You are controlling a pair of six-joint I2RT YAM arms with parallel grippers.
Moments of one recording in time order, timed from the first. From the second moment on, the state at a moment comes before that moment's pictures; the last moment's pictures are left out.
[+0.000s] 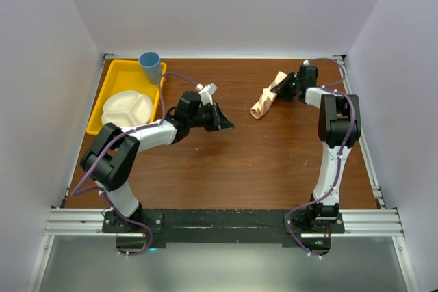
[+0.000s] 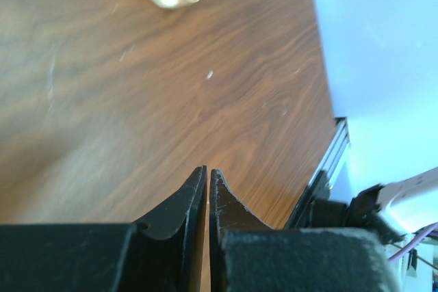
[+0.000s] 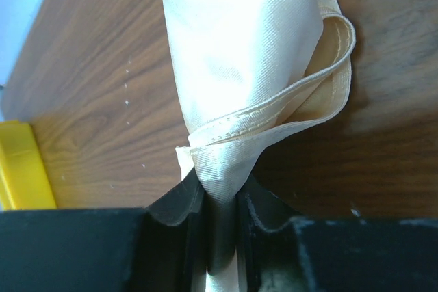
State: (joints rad) left arm -0.57 1.68 0.90 0.28 0.48 -0.76; right arm 0.00 2.21 1.46 0.02 -0.34 0.73
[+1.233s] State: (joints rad) left arm -0.60 2.51 1.86 0.51 0.60 -0.83; right arm -0.07 2.14 1.66 -0.26 -0.34 0.50
